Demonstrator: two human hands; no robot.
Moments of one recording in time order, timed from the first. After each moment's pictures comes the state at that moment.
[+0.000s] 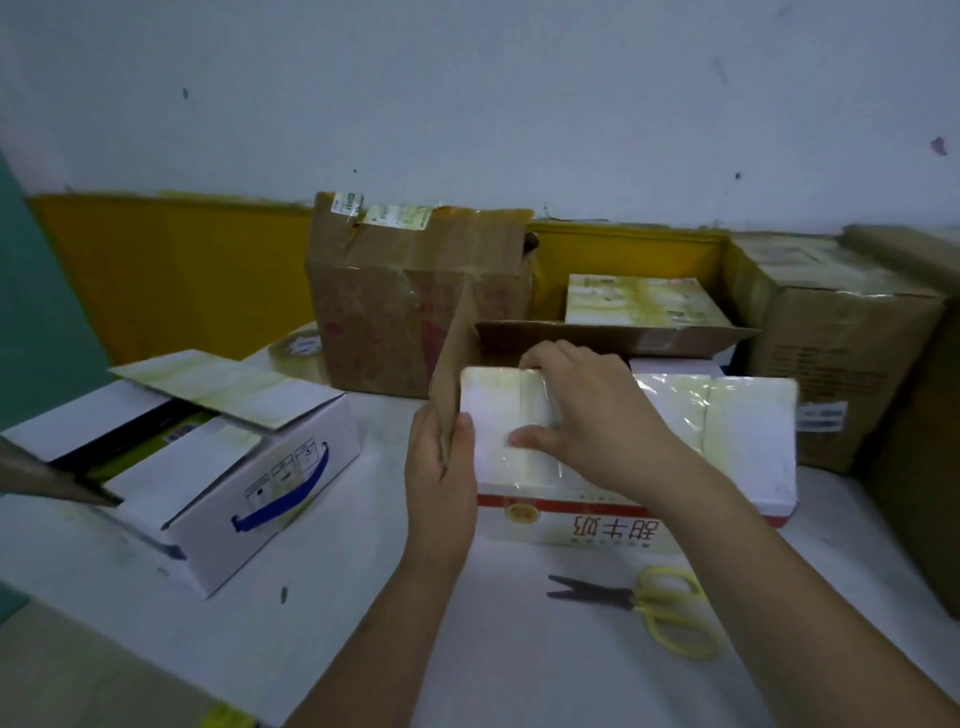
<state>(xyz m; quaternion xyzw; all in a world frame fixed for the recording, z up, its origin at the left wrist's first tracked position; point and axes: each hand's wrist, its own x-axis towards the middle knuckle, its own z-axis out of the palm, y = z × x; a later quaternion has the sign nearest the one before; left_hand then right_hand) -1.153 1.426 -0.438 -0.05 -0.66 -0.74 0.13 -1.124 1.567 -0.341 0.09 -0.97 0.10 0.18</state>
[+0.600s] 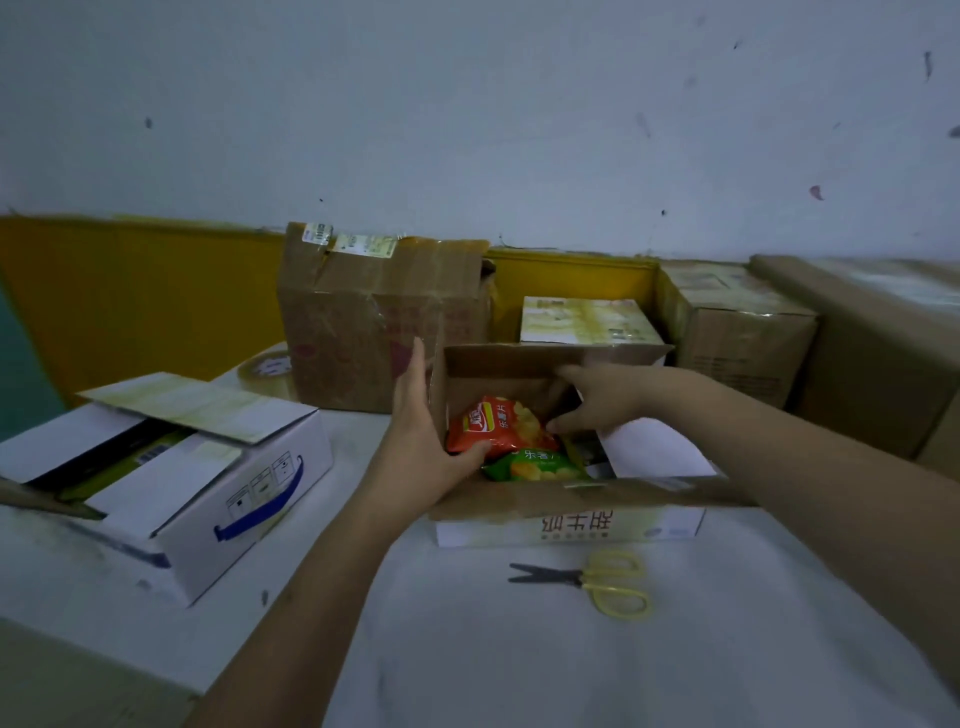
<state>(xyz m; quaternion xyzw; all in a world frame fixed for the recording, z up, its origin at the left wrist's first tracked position) -1.145 1.406 -0.377 -0.23 -0.84 -0.48 0.08 -1.150 1.646 -0.309 -0.03 -0.98 0.11 -0.16</state>
